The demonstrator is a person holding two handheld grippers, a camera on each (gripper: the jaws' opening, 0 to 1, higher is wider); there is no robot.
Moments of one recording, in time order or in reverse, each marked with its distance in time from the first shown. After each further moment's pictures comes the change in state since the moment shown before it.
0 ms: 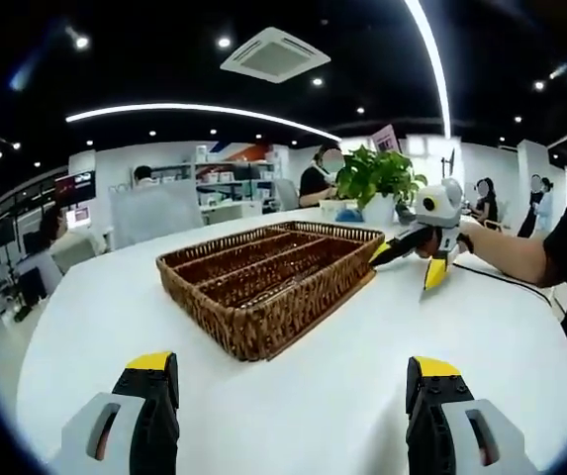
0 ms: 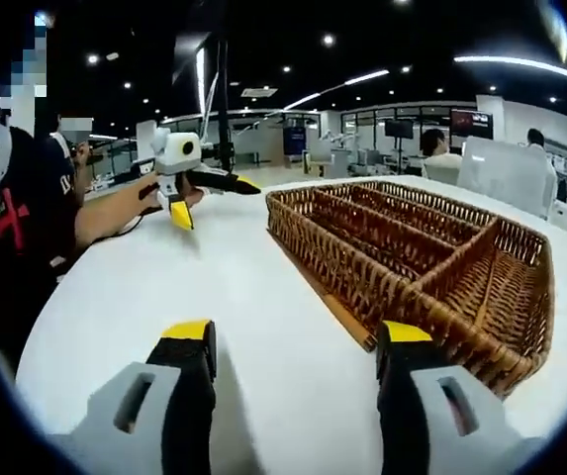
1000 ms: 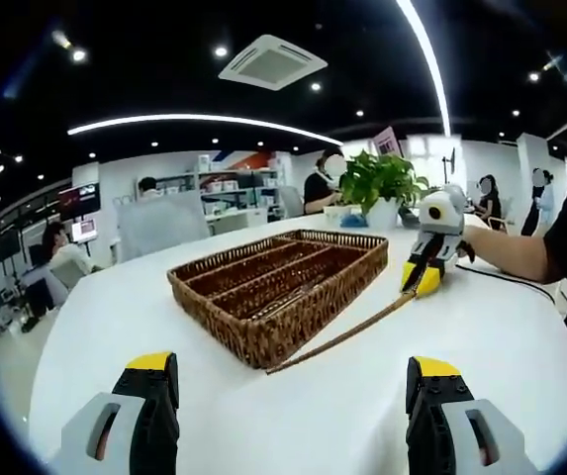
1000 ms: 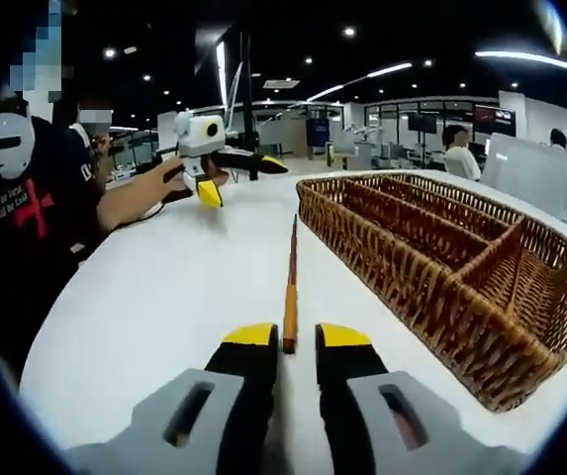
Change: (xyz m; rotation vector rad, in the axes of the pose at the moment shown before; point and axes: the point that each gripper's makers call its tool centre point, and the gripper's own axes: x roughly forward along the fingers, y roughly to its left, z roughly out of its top) left arm -0.013 0.006 0.013 0.025 -0.039 0.033; right arm 0.004 0.026 -0.005 -0.080 0.033 0.100
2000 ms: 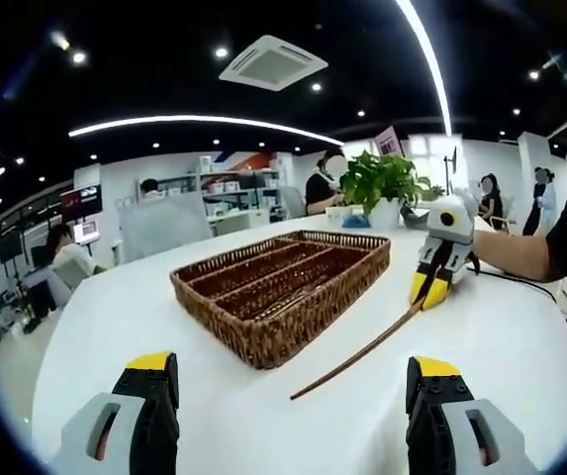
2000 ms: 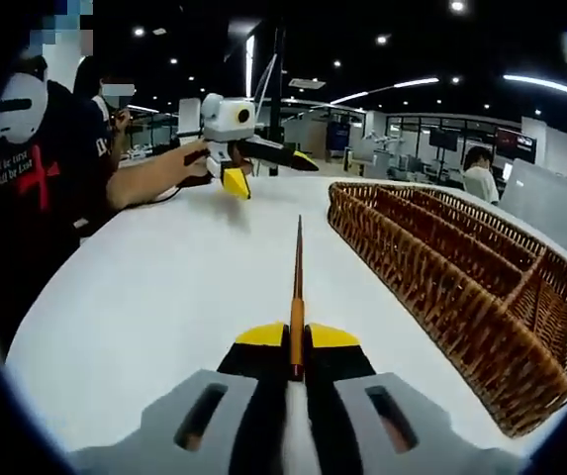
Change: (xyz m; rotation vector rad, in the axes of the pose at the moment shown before) left arm -0.001 0.002 0.002 0.005 -0.005 0.007; right arm 0.015 0.023 0.004 -0.114 -0.001 0.033
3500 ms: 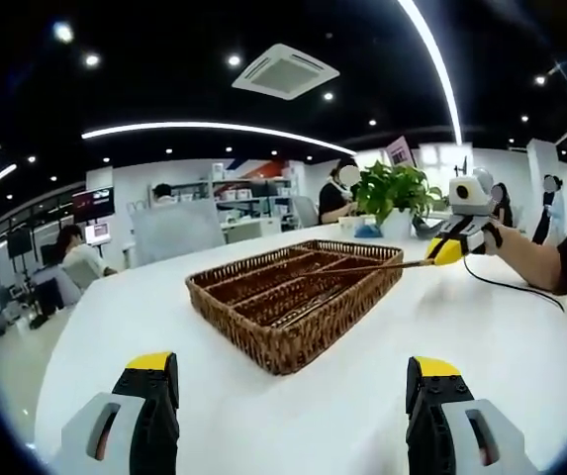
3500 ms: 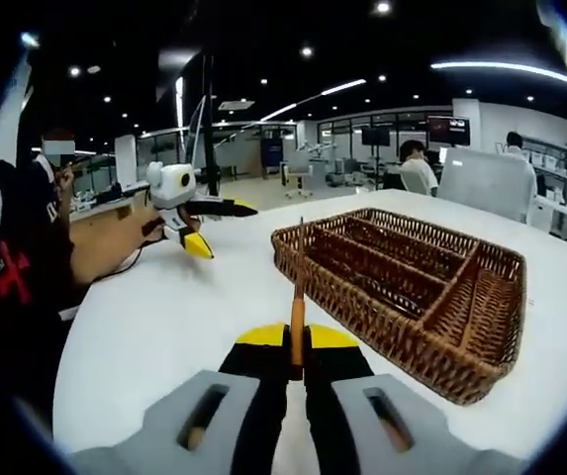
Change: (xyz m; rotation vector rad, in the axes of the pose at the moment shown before) left arm -0.003 0.012 0.004 -0.020 -0.040 0.048; right arm -0.043 -0.024 0.050 0.210 -0.077 -0.261
